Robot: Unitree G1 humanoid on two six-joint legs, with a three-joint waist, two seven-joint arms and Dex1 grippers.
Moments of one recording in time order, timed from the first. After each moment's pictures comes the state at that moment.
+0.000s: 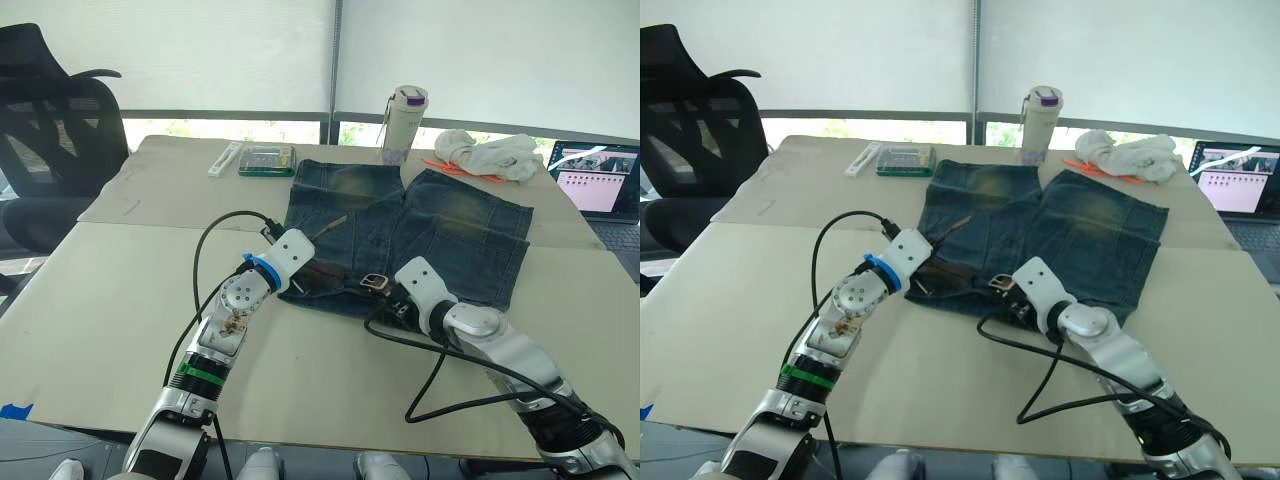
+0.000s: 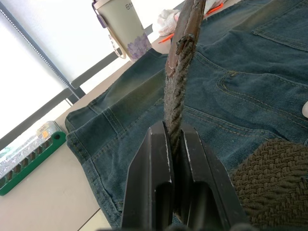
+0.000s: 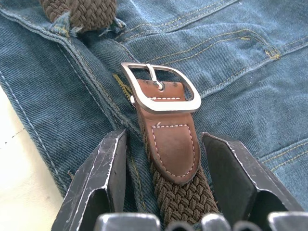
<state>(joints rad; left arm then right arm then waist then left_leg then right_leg) -0.59 0.27 -0.17 0.25 0.16 -0.05 -0.42 -0.38 -0.61 0.26 -0.31 0.23 0.80 0.30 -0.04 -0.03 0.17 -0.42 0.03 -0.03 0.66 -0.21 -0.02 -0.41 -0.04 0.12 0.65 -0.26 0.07</state>
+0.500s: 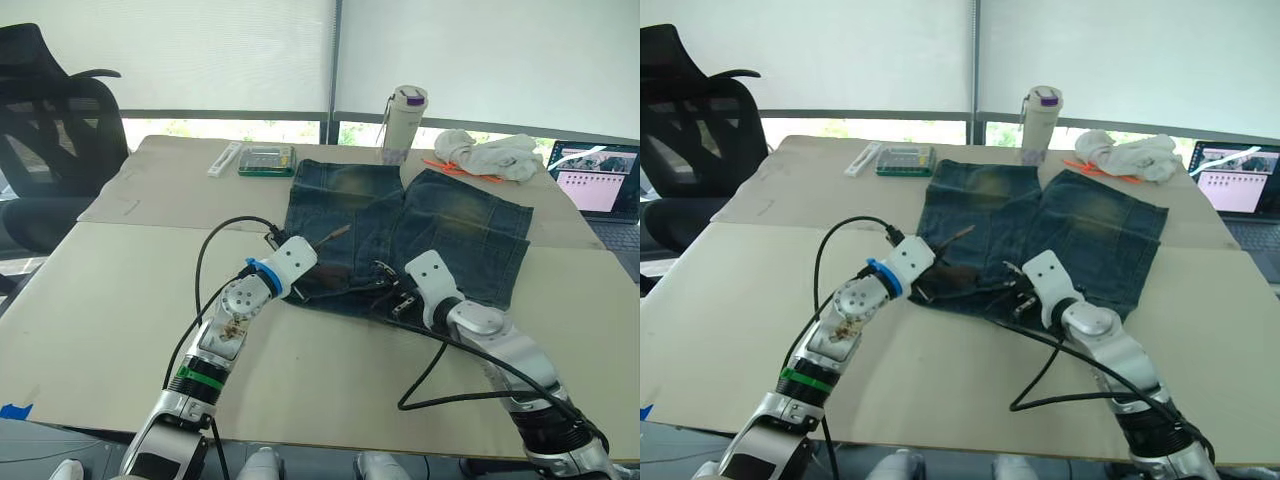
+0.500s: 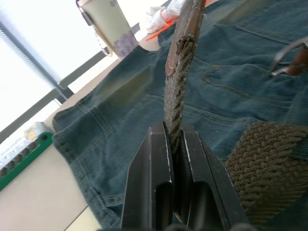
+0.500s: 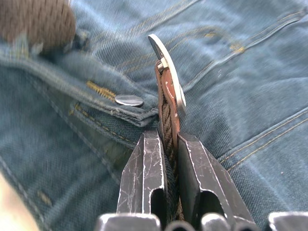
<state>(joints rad) -0.57 0.27 -0.21 0.25 0.16 -0.04 -0.47 -0.34 -0.49 0.14 -0.32 0.18 0.75 0.28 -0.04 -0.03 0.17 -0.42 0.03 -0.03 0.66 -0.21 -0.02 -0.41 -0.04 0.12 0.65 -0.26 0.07</state>
